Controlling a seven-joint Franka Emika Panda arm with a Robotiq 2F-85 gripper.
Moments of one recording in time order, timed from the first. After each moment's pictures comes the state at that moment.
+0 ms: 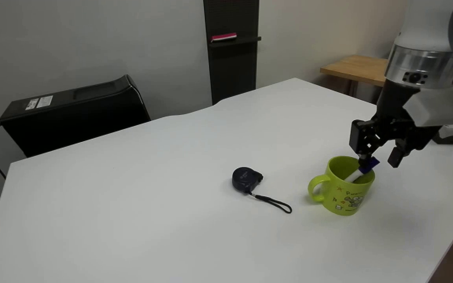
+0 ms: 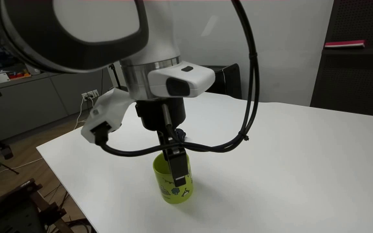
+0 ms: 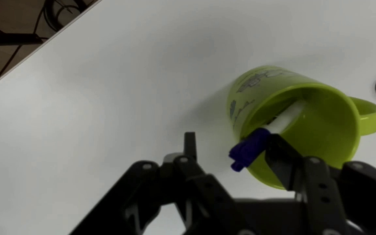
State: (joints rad) arm 0.02 0.14 -0.13 -2.73 -0.07 2.88 0.52
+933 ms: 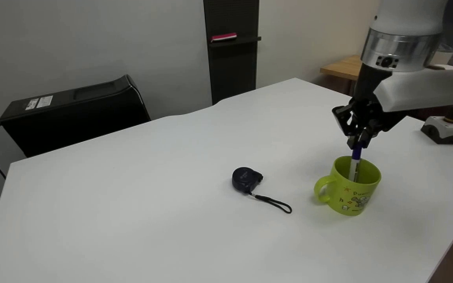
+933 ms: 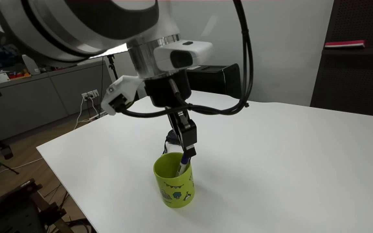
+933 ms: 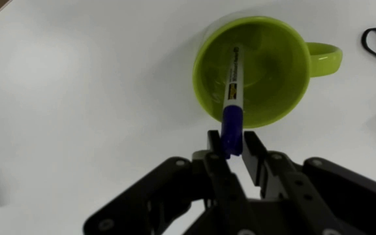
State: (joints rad) arm 0.14 0.13 -0.22 -2.65 -0.32 2.85 0.76
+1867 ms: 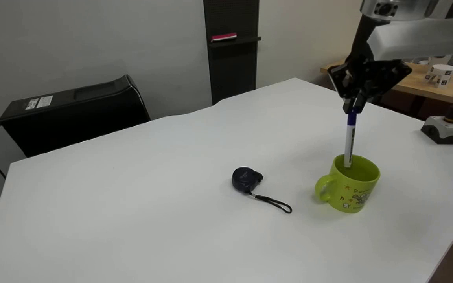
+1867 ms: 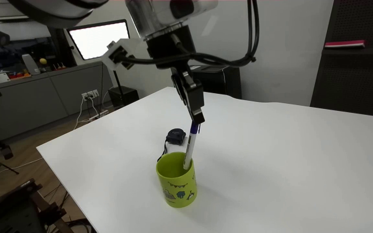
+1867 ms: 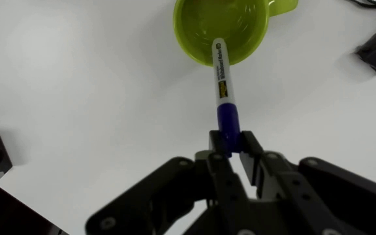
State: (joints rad) arm 0.07 0.00 -0.15 -2.60 -0.37 2.74 0.84
